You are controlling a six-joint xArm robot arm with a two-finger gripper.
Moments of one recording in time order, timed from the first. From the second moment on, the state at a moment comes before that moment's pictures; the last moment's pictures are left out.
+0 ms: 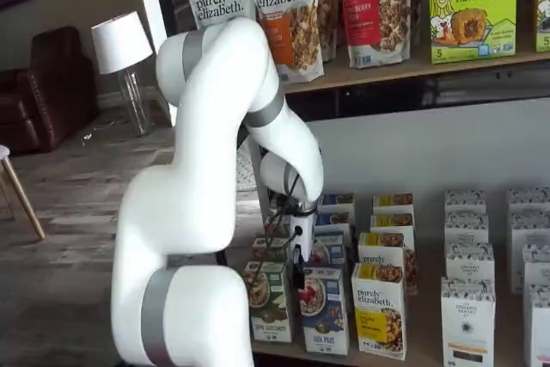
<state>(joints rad) 0.03 0.63 -1.13 0.35 0.54 -1.84</state>
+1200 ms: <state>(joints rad) 0.05 0.76 -1.18 0.44 0.32 -1.92</state>
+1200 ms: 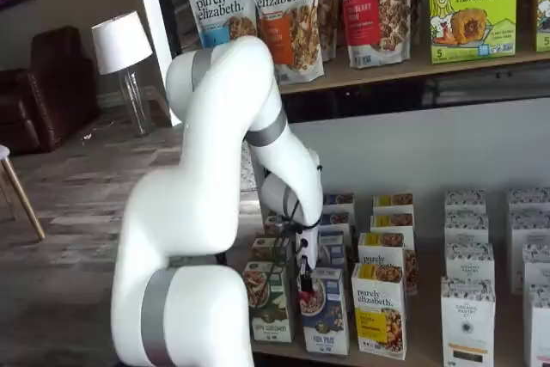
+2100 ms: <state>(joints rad) 0.04 0.91 -1.37 0.22 0.36 -1.73</state>
